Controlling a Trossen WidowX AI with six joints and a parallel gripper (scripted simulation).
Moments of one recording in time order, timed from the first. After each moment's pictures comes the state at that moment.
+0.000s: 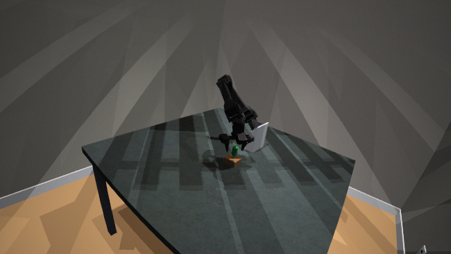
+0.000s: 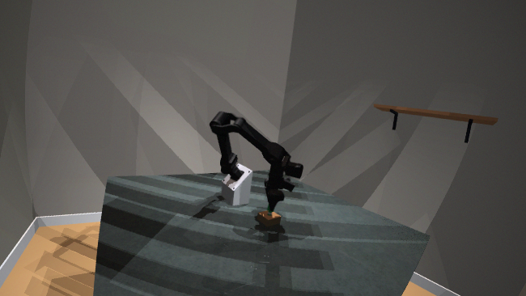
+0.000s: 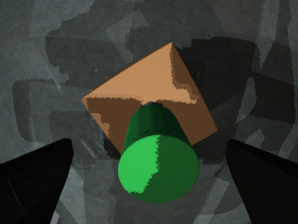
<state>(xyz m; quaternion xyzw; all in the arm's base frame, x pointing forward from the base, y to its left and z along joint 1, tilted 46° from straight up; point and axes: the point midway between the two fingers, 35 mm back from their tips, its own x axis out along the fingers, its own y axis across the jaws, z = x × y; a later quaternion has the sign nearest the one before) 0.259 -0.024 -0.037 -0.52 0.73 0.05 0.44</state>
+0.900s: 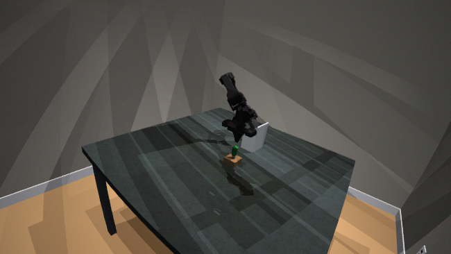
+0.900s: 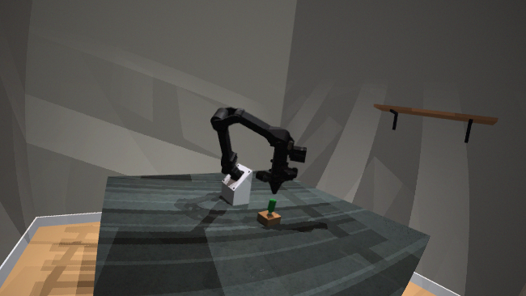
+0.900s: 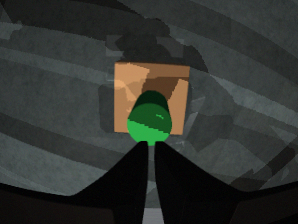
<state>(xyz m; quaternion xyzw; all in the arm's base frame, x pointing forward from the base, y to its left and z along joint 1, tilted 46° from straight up) 0.267 0.024 0.002 -0.26 0.67 -0.29 0.64</state>
